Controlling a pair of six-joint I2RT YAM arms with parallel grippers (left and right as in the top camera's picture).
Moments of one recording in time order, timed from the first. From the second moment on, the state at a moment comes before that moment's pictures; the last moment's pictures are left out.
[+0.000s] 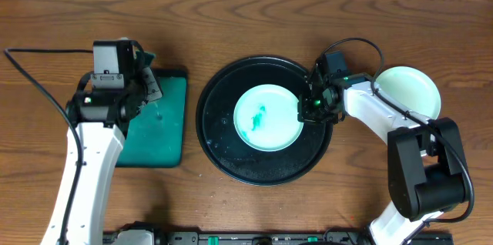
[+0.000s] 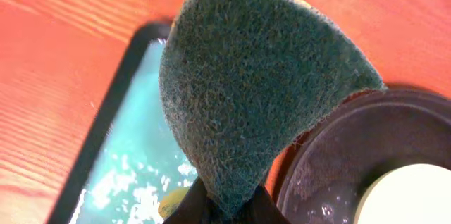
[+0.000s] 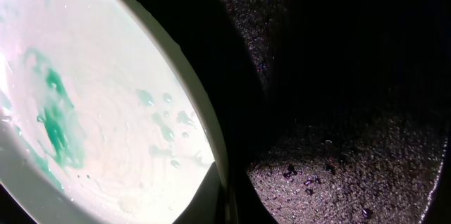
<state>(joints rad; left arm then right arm) -0.01 1.29 1.12 -0.78 -0.07 -0.35 0.27 1.85 1.07 -0.62 -0.34 0.35</state>
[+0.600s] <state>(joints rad) -0.02 1.43 1.12 -0.89 -0.10 -0.38 0.27 1.85 1.07 -0.61 -0.34 0.35</state>
